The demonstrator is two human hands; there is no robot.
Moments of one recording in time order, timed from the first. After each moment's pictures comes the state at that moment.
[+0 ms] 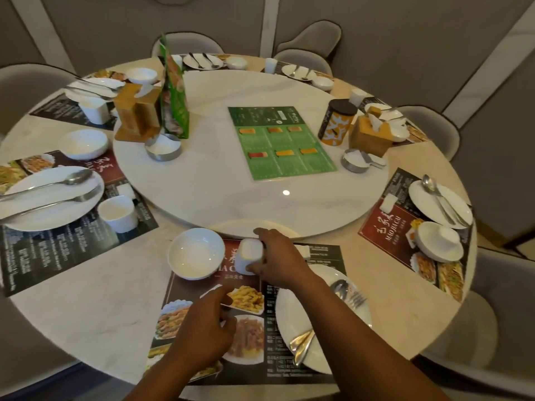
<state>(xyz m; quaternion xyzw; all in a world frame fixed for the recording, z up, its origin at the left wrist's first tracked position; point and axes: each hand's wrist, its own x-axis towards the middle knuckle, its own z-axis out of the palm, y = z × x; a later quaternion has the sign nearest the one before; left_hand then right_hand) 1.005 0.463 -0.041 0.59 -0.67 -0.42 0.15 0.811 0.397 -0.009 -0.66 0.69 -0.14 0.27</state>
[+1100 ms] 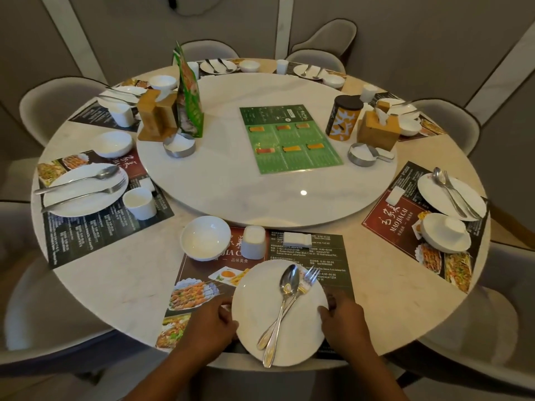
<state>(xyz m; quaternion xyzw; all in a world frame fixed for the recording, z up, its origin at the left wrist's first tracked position) 1.002 0.510 -0.041 0.65 -0.60 -0.44 0.09 0.748 0.557 -0.037 -0.43 0.83 -0.18 0.30</state>
